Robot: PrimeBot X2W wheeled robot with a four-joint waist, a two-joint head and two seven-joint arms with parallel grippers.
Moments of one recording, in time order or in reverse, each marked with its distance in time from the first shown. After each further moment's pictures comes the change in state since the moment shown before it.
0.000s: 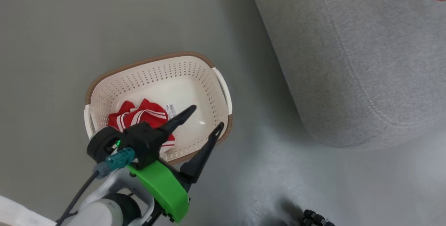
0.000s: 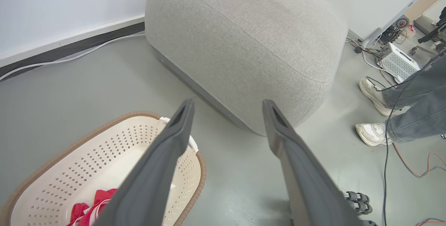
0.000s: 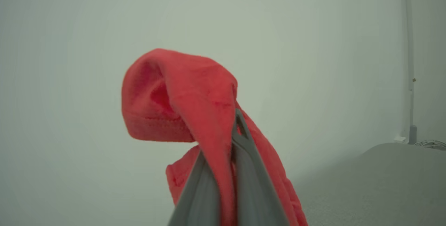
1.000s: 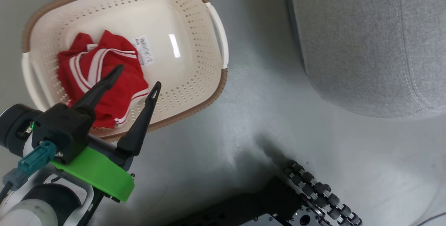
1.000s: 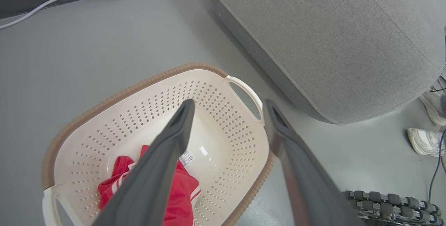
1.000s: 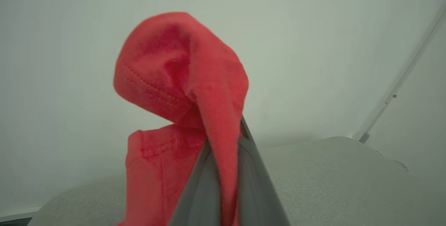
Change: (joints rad) left arm -0.002 0.168 0.225 -0.196 0.070 0.081 0.068; right arm -0.216 -0.163 0.075 0.149 -0.138 0.019 0.044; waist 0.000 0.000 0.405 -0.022
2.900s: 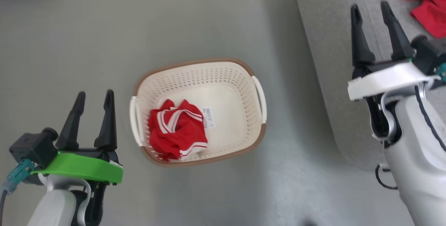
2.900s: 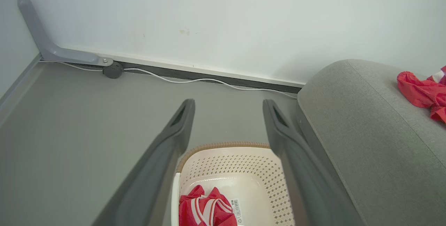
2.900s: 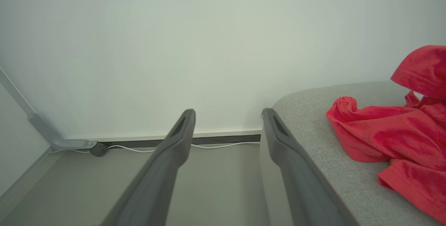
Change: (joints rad) left arm 0.100 -0.266 0.146 0.585 -0.180 -0.048 -0.567; right arm 0.717 0.507 0.188 -0.274 -0.179 0.024 -0.109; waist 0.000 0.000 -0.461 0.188
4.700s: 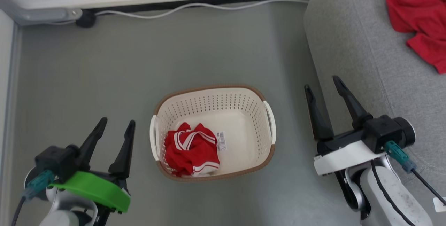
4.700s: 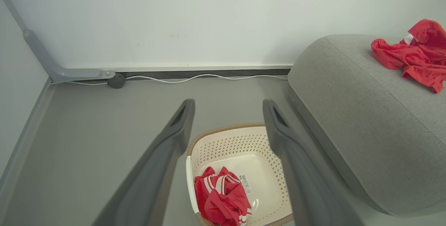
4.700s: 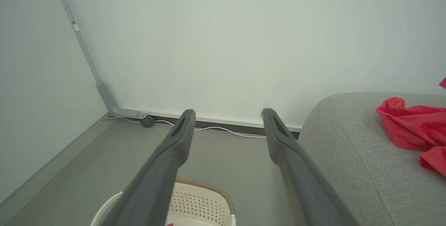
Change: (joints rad) left arm 0.110 0.081 -0.060 -0.082 0.052 -0.034 0.127; right arm 0.341 0.038 0.135 -0.223 -0.170 -0.061 0.002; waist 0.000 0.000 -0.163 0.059
